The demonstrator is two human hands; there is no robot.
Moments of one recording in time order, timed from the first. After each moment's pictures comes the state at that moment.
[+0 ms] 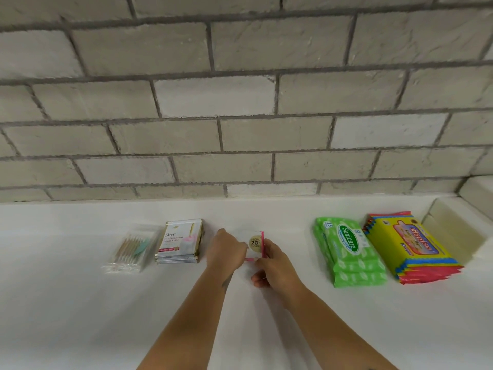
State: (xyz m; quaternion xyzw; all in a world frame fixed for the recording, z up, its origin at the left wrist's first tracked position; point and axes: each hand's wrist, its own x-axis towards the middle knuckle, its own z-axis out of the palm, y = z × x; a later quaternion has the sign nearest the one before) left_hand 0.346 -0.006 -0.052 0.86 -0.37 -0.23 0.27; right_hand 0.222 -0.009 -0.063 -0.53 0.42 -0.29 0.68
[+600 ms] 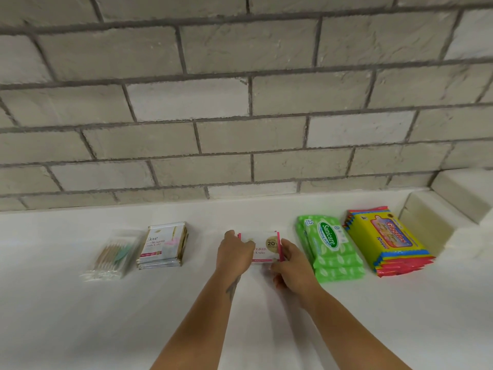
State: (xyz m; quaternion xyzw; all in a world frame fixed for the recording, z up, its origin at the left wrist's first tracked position) left_hand 0.294 -0.015 -0.050 0.79 -0.36 -0.31 0.38; right_hand 0.166 -0.030 -0.076 -0.52 0.47 -0.33 0.63
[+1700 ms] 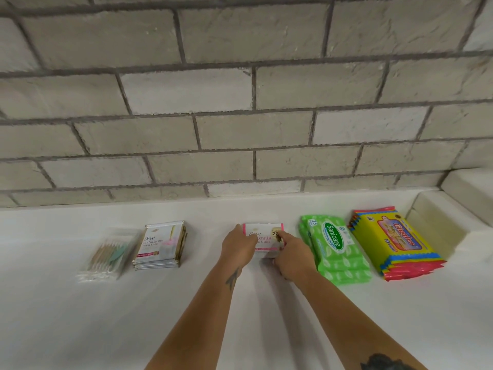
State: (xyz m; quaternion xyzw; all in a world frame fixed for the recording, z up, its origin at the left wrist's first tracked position) left_hand 0.300 -0.035 -0.050 0.78 -0.39 -0.35 0.35; right_hand 0.181 -0.065 -0.071 -0.71 0.59 -0.15 0.35
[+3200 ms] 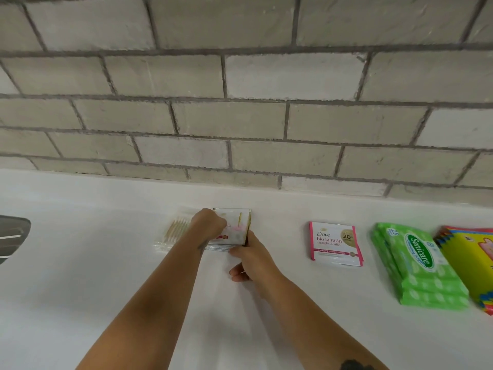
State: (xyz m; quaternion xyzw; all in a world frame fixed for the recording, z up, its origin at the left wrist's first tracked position) left_hand 0.481 0.023 -0.032 0.89 -0.32 -0.25 0.20; right_hand 0.346 0.027 -0.056 -0.55 0.41 -0.18 0.70
